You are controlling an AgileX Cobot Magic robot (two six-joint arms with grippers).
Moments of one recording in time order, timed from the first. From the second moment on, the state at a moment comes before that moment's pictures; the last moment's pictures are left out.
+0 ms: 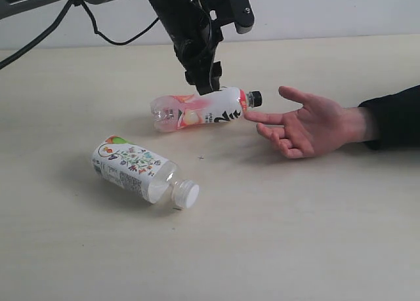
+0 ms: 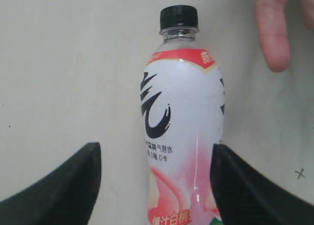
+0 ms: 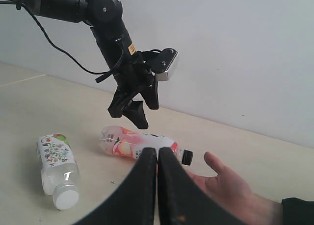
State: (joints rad) left arm -0.49 2.27 -2.01 -0.06 0.96 0.89; right arm 0.38 0.00 -0.19 0.47 0.38 -0.49
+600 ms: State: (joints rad) left arm -0.49 2.34 -2.02 0.01 0.96 0.83; right arm 0.38 0.00 -0.19 0.47 0.38 -0.49
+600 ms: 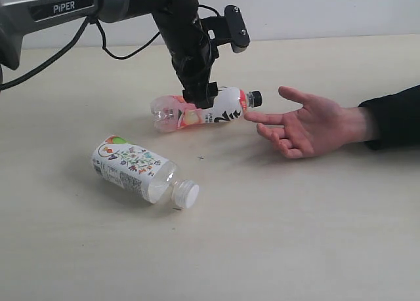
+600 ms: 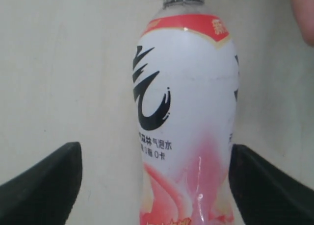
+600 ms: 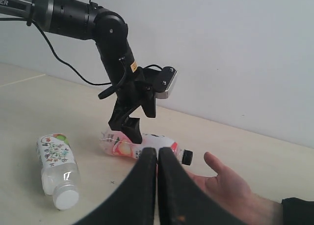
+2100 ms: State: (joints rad) left arm -0.49 2.40 -2.02 0.09 0.96 0.81; right arm 0.38 0.00 -0.19 0.47 0.38 -0.49
